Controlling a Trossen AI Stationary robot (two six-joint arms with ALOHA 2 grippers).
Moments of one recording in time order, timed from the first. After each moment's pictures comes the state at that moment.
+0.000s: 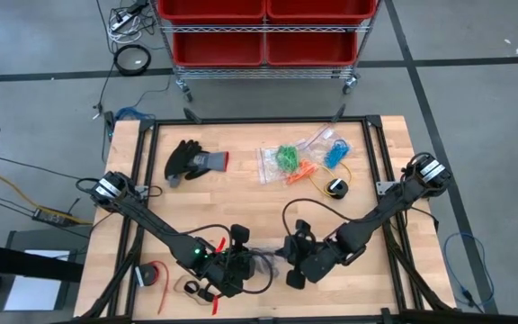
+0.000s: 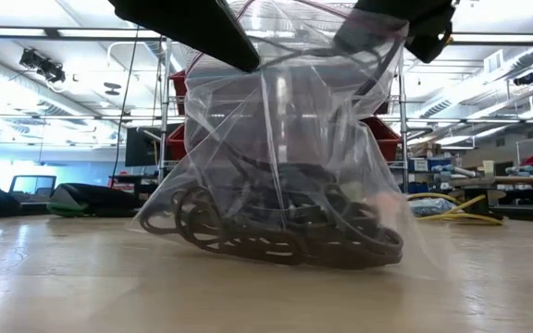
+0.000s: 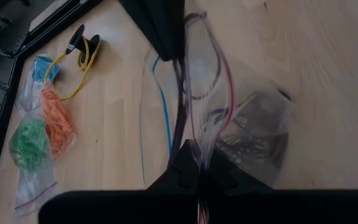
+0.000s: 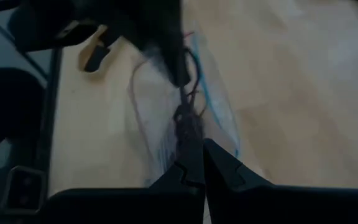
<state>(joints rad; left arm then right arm) -0.61 1.85 1.32 -0.39 -0.68 -0.06 0.62 1.71 1.18 -0.27 0.55 0.67</state>
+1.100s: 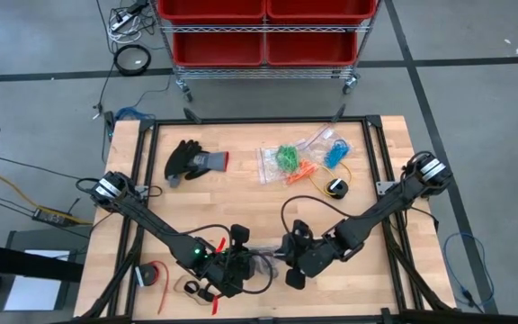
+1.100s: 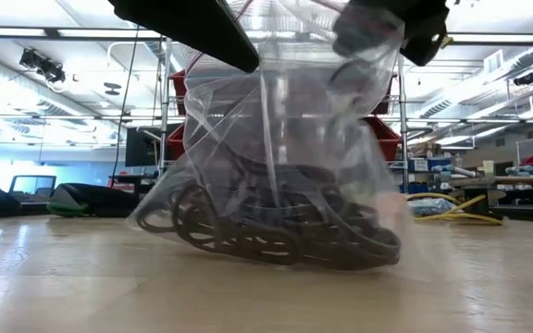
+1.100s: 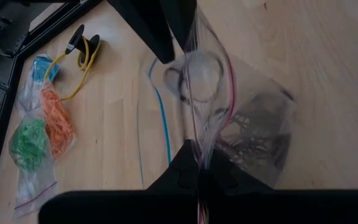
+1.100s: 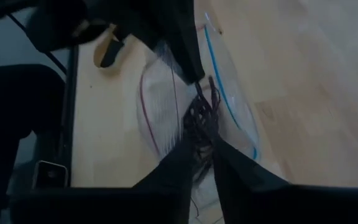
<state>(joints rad) -0.61 1.85 1.32 -0.39 -0.68 -0.06 0.59 1.71 1.18 -0.27 0.44 0.69</state>
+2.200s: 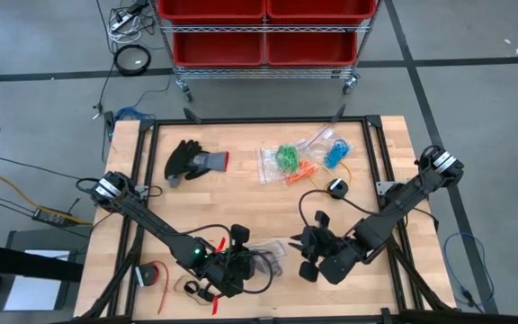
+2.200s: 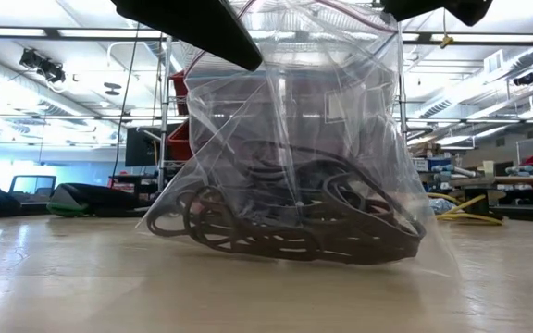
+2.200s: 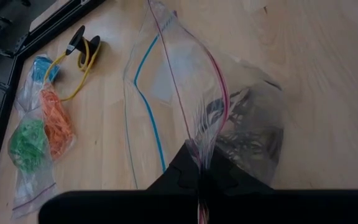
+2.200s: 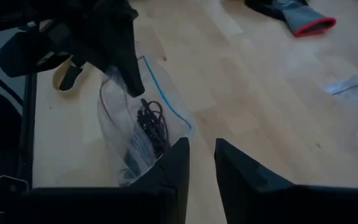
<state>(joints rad) -0.61 1.85 1.32 -0.38 -0.68 -0.07 0.70 1.58 1.18 -0.51 0.73 0.81</state>
